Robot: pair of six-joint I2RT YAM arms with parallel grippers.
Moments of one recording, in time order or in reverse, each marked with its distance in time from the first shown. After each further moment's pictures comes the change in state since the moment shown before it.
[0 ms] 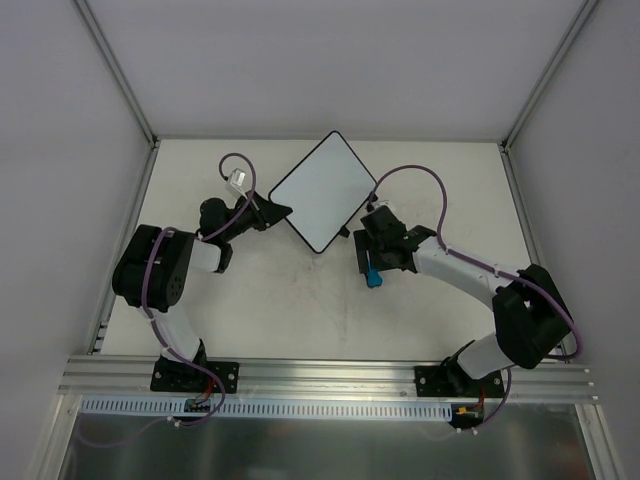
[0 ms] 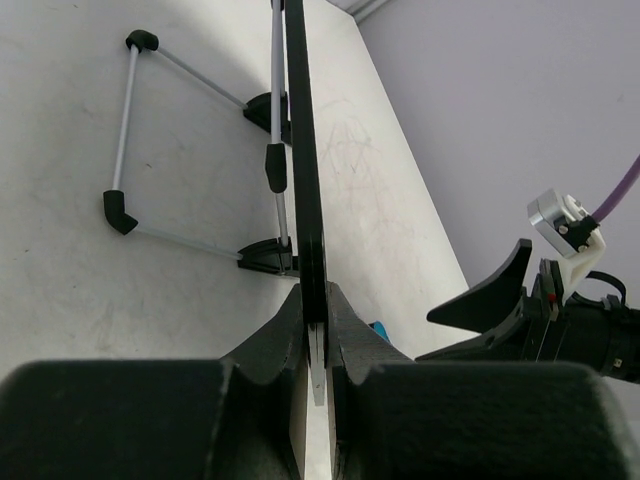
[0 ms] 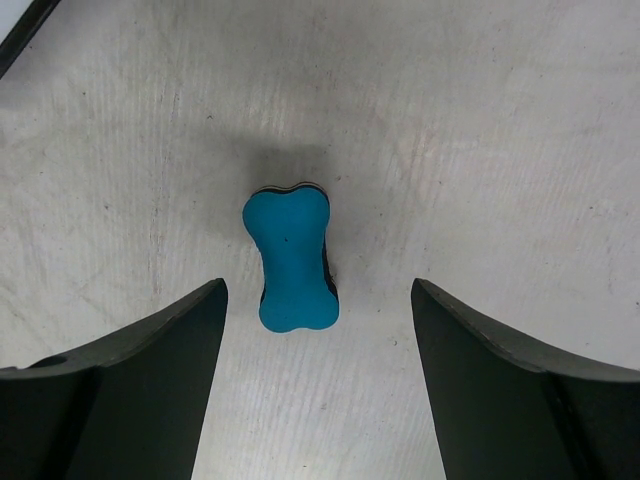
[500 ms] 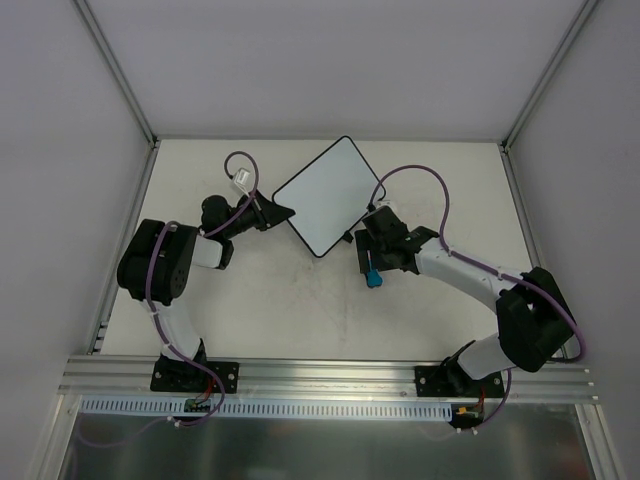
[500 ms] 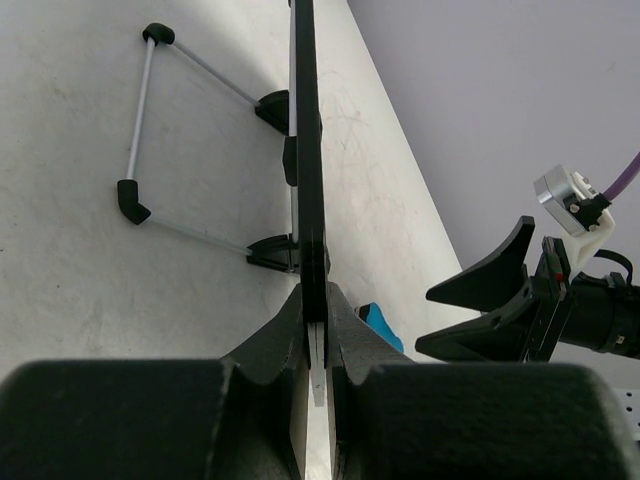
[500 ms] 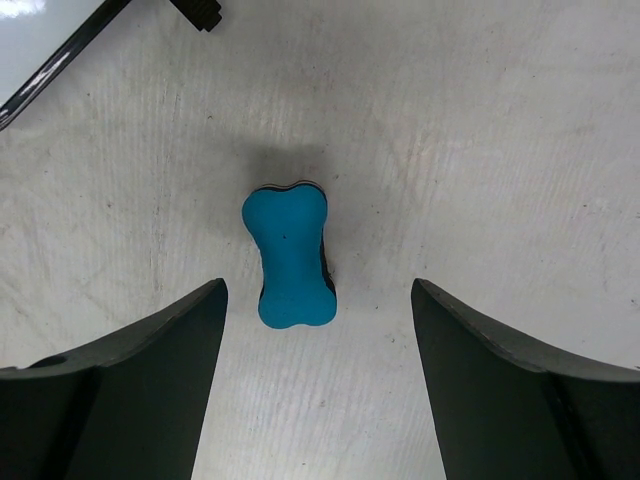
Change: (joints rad) left arm 0.008 0.058 0.047 -0.003 0.099 -0.004; right arm 0.000 -0.021 -0.010 0.001 0.003 0.000
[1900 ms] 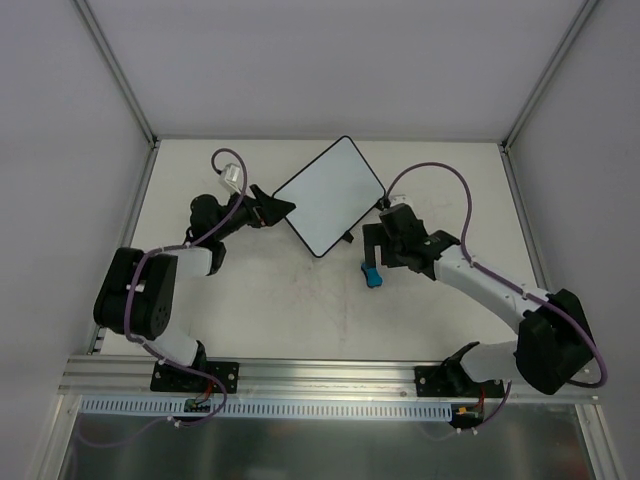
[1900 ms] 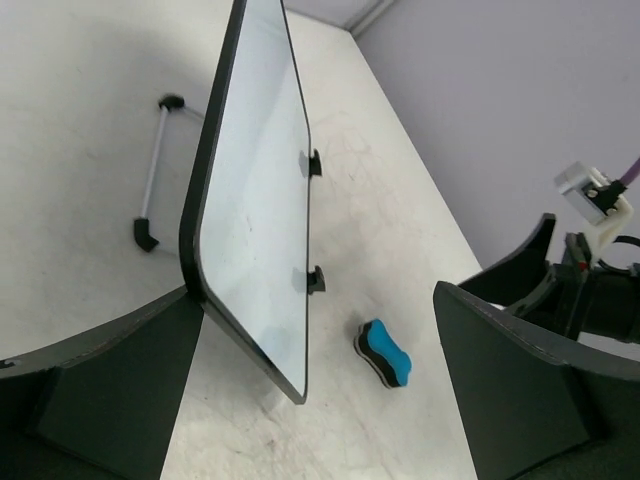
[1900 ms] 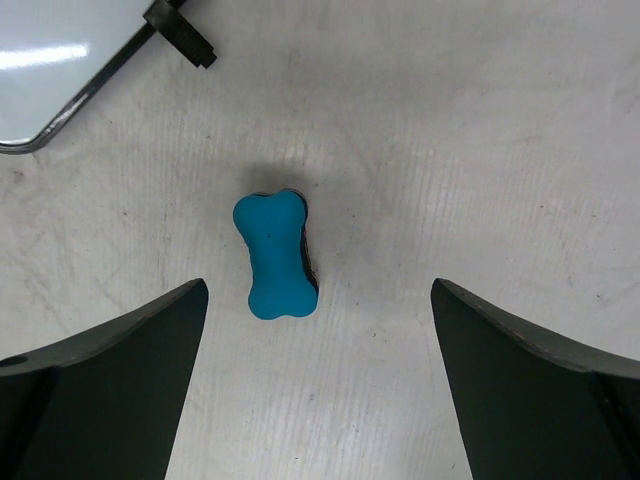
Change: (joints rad) left arm 0.004 -0.221 -0.060 -0.137 -0.087 0.107; right arm -0.048 -0.127 -0.050 0.025 -0.021 -0.016
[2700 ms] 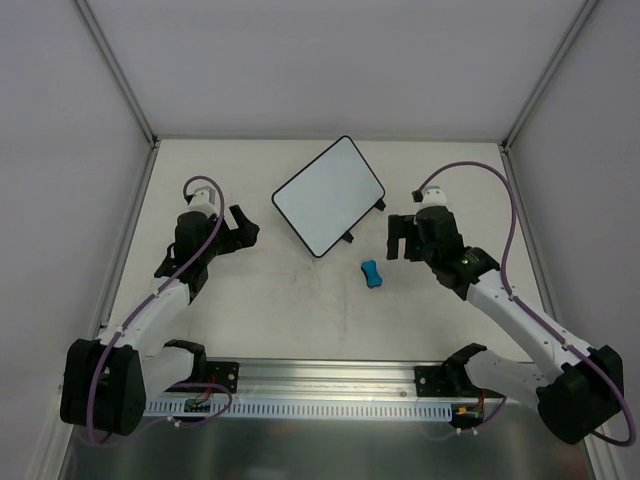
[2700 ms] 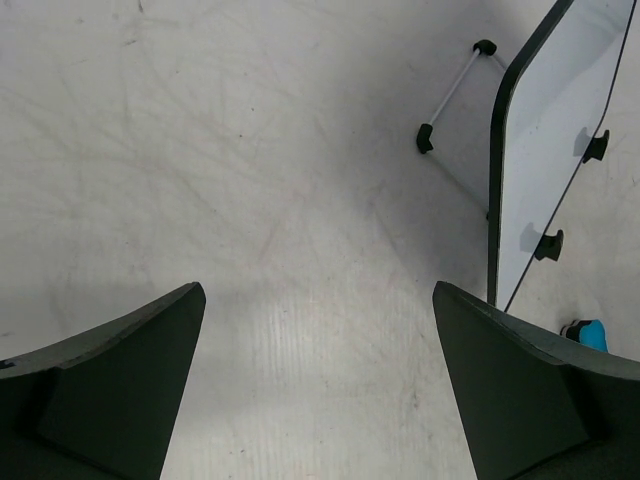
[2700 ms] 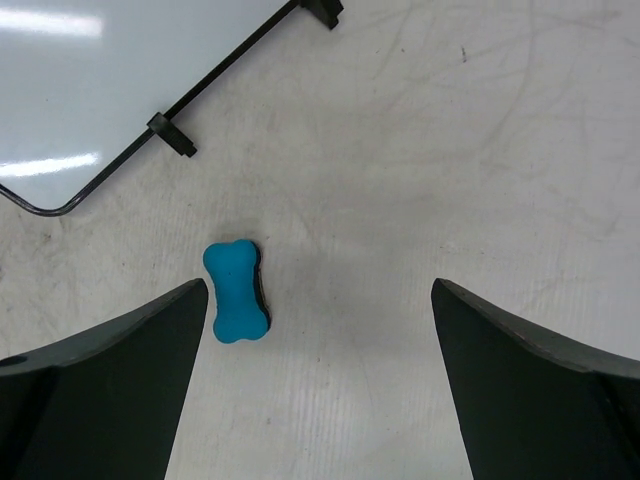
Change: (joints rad) left arm 0.000 -0.536 -0.093 -0.841 -0.556 0.327; right arm -0.107 -0.275 -0.080 0.075 0.015 -0.103
